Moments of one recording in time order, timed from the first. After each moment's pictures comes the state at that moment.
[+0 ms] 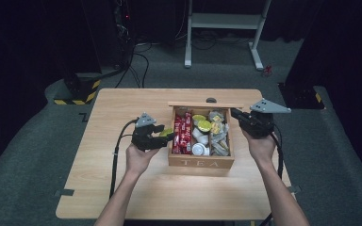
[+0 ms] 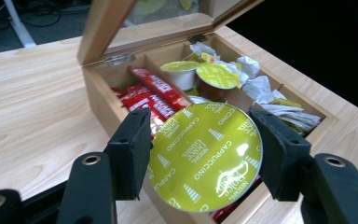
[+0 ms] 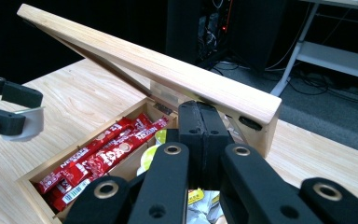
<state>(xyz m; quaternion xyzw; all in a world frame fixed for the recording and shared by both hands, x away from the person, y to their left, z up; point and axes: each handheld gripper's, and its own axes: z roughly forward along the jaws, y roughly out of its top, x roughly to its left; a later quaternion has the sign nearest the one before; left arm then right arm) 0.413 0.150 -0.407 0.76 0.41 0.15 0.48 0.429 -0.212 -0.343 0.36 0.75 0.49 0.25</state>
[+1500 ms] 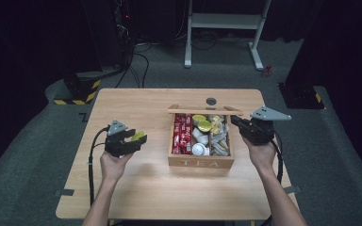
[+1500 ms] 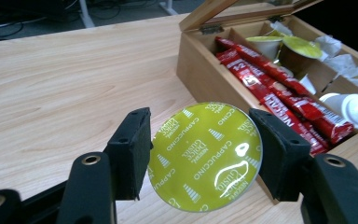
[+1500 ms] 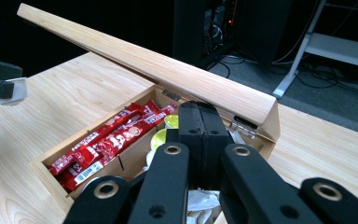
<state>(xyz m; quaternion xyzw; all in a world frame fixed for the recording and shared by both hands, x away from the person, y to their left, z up) 0.394 0.223 -0.427 0.74 0.47 0.21 0.44 0.417 -0.216 -0.357 0.36 0.76 0.49 0.24</state>
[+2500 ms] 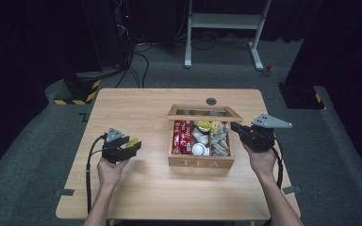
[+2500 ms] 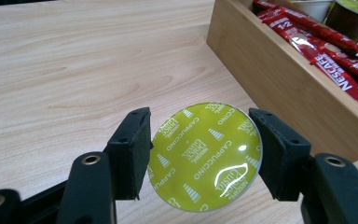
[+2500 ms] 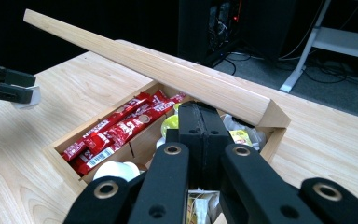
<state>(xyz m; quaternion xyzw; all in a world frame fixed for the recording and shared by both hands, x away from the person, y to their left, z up) 0.388 0.237 -0.460 0.73 0.50 0.22 0.41 0.404 -0.220 -0.371 0.37 0.76 0.50 0.22</state>
